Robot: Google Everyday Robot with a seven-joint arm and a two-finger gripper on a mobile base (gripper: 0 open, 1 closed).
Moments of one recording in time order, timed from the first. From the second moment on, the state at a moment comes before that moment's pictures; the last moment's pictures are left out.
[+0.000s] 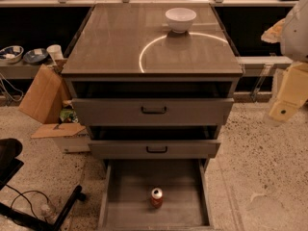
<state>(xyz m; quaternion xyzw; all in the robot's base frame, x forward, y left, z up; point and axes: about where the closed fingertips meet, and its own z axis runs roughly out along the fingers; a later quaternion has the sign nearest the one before) 0.438 -0.215 0.981 -0.60 0.78 -0.04 0.17</state>
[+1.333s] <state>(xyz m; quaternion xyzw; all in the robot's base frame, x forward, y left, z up) 0.425 -0.190 0.885 -0.58 0.78 0.07 0.23</state>
